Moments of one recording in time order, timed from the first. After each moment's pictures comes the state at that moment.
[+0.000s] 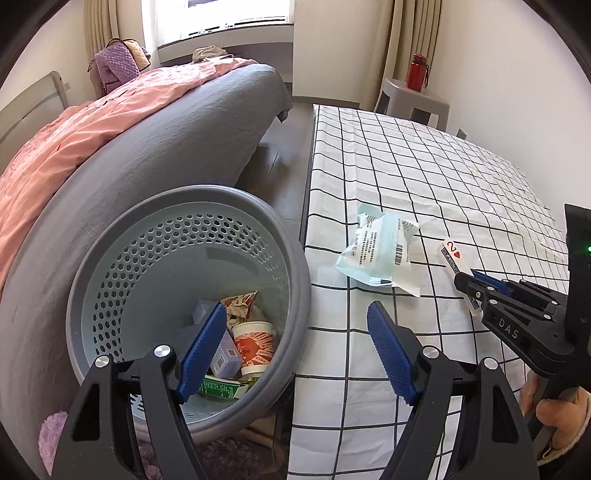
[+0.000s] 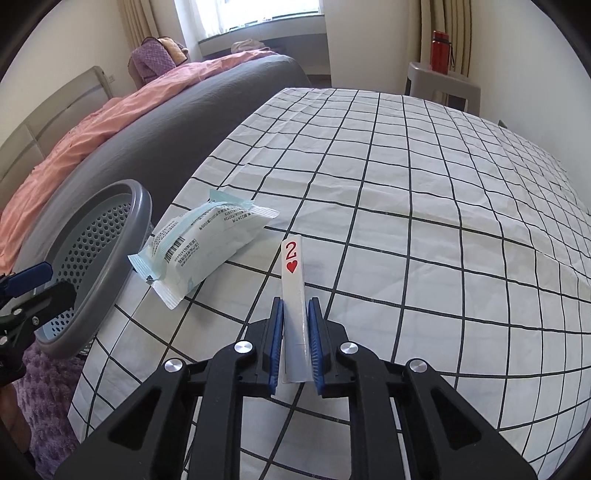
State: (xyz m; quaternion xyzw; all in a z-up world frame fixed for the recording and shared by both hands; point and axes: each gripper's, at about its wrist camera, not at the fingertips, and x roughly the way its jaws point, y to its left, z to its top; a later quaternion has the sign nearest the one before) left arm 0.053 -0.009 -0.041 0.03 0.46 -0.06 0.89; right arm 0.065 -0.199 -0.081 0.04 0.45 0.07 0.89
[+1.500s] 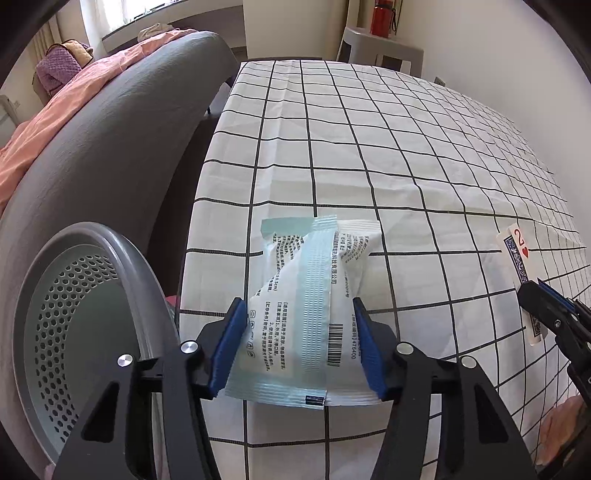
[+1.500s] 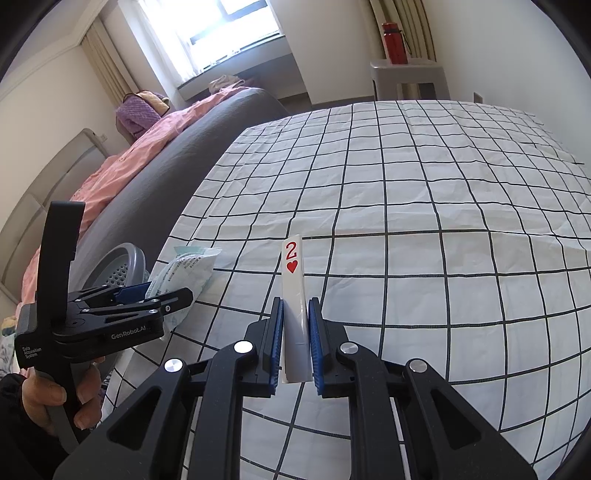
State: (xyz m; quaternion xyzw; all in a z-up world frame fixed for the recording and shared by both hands) left arm 0.139 -0.097 -0.086 0.07 0.53 -0.11 0.84; right arm 0.056 -0.280 -0.068 0.15 0.41 0.07 0.89
